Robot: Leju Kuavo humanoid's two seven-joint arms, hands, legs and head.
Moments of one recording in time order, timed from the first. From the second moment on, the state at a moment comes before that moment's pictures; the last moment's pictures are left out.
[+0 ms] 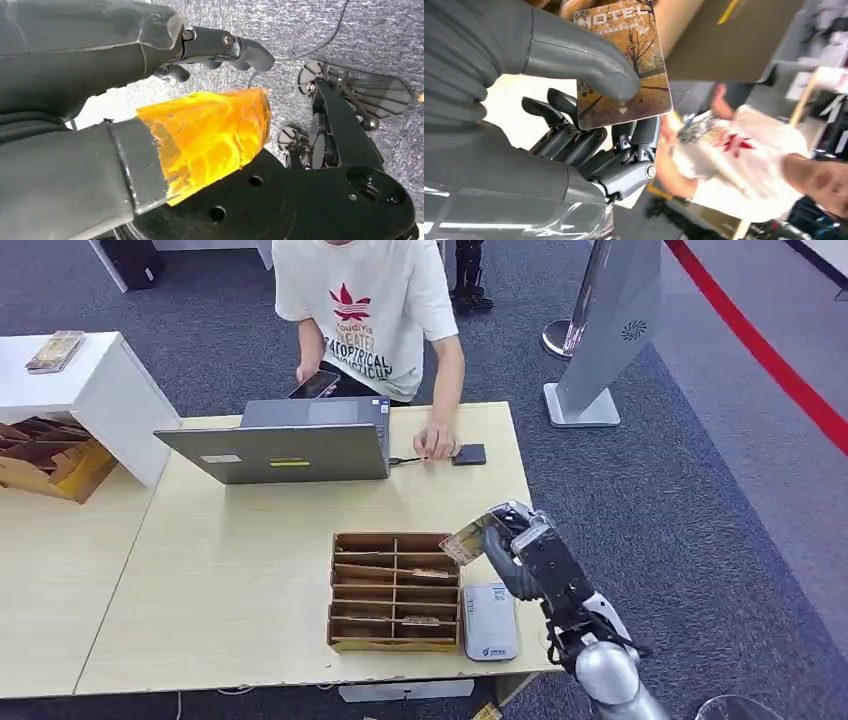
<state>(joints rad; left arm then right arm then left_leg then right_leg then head) -0.07 -0.02 -1.20 -0.08 1.52 0.19 -0.12 -0.13 -0.12 0.42 -1.60 0.21 -0.15 -0.05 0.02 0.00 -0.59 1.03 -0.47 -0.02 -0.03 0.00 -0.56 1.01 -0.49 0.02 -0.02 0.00</state>
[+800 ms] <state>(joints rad) -0.07 -0.02 -1.19 -0.06 1.52 0.17 -0.12 -0.14 -0.18 0.46 -1.55 0.47 -0.09 0.11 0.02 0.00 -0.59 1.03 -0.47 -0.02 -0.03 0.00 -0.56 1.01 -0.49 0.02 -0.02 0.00</state>
